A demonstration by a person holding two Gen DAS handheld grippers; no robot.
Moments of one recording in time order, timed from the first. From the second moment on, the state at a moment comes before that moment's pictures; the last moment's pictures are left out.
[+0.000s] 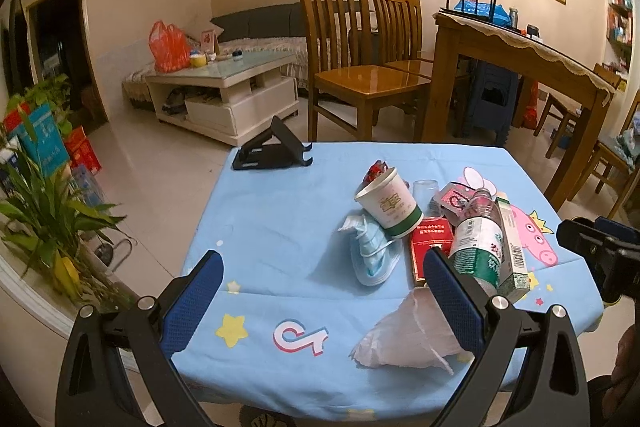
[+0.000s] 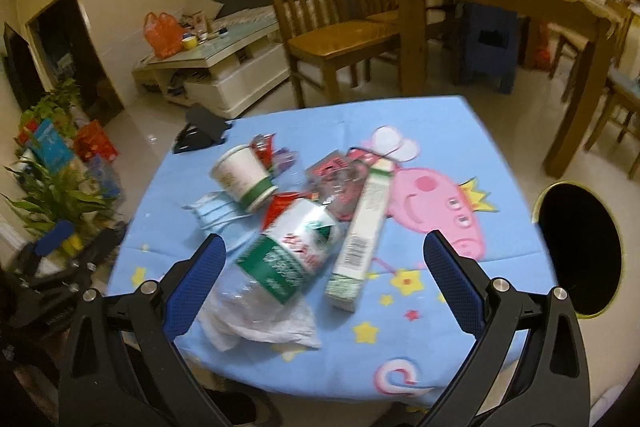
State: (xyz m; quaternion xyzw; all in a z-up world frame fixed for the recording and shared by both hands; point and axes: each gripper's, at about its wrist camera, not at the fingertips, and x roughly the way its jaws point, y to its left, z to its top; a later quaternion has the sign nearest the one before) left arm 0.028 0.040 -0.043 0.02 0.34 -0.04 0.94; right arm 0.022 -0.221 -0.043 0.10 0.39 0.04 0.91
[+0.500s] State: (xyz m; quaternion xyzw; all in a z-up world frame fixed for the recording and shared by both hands) left arm 0.066 0.156 -0.143 -0.19 0.45 -0.11 0.87; right arm 0.135 -0.207 -0.140 0.30 0.58 0.09 0.75
